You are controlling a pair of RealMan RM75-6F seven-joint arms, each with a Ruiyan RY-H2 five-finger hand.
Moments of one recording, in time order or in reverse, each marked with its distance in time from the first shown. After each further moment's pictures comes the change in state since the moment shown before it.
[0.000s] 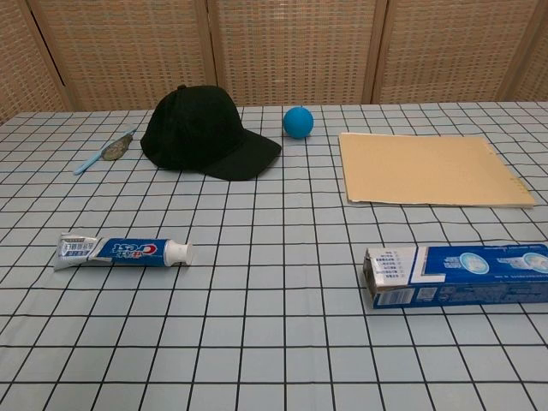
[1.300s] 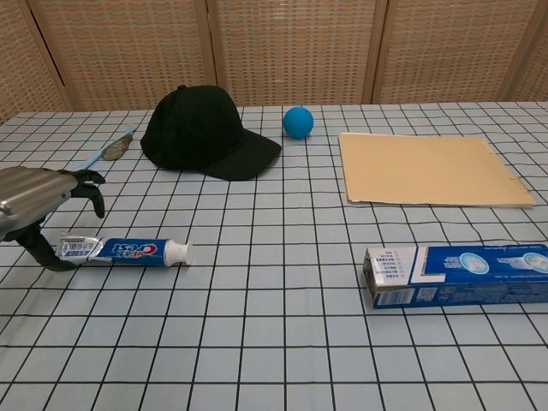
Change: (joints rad) left arm -0.291 -0.233 -0.093 0.047 -0.380 -0.321 0.387; right arm 0.002 0.004 0.006 0.008 0.012 -0.008 0.028
